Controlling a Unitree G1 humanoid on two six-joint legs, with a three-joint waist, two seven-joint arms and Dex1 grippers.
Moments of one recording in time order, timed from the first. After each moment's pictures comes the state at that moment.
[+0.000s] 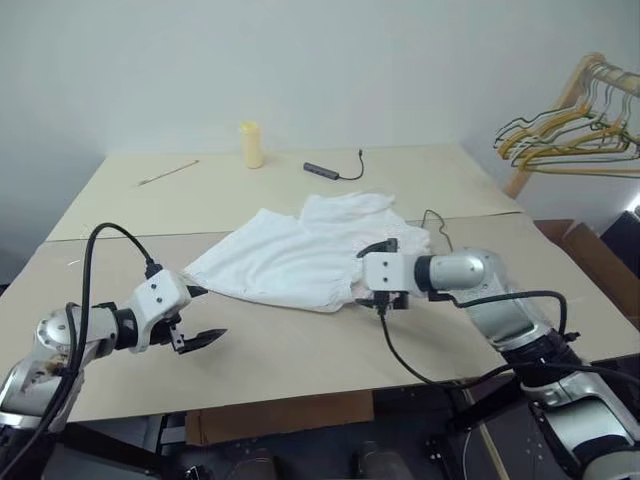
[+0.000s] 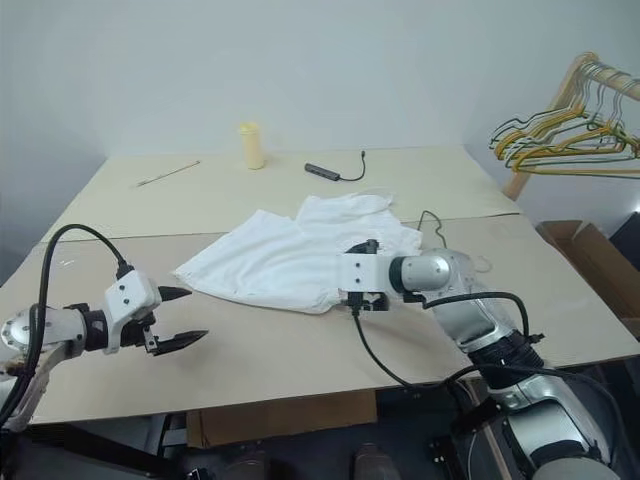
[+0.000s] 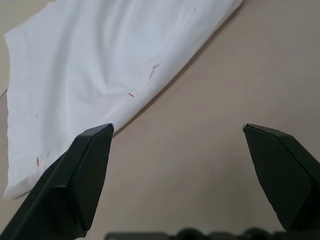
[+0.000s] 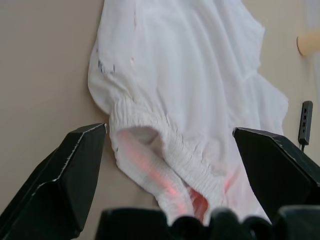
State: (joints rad) left arm -0.03 0.91 0.12 -0.19 -0.26 0.31 -1.00; right arm -0.62 -0.63 0.42 -0.10 -0.24 0.26 1.00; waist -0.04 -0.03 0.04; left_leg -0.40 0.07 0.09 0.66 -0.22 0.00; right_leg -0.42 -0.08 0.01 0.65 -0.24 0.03
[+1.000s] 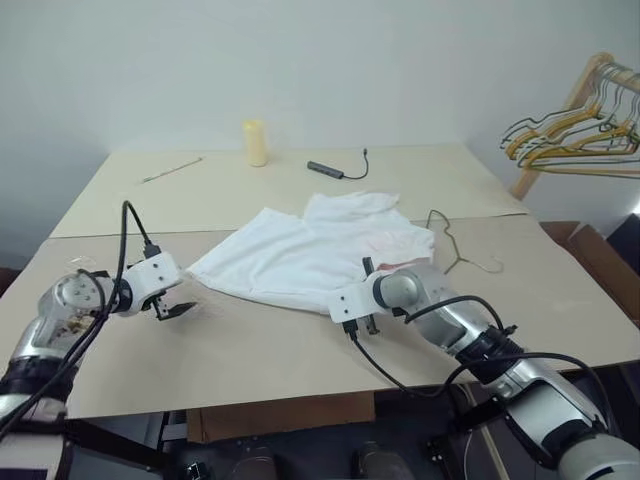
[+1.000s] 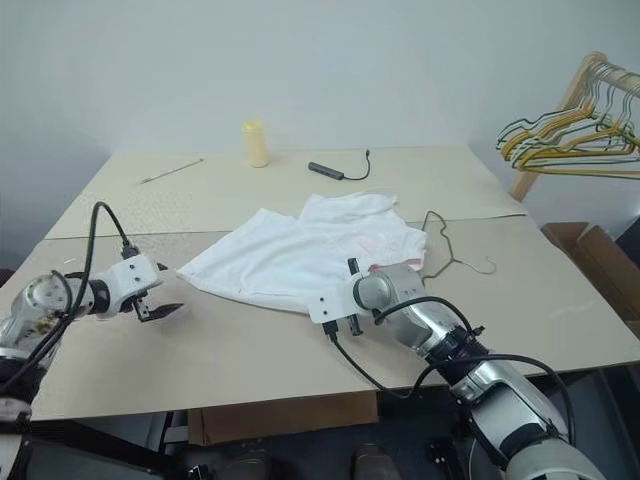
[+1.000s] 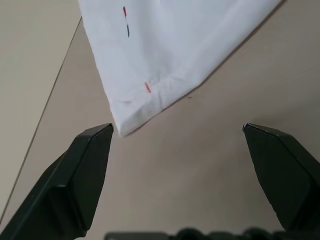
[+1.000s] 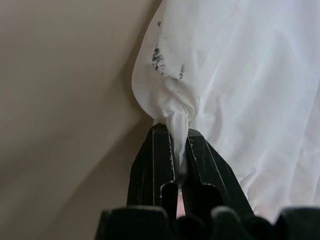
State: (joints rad) left arm -0.47 0.89 -0.10 0.57 0.10 -0.14 -0.93; right arm -0.68 -0.50 0.66 0.10 -0.58 0.19 0.98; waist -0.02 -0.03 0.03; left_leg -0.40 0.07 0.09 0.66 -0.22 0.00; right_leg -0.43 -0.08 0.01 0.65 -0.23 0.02
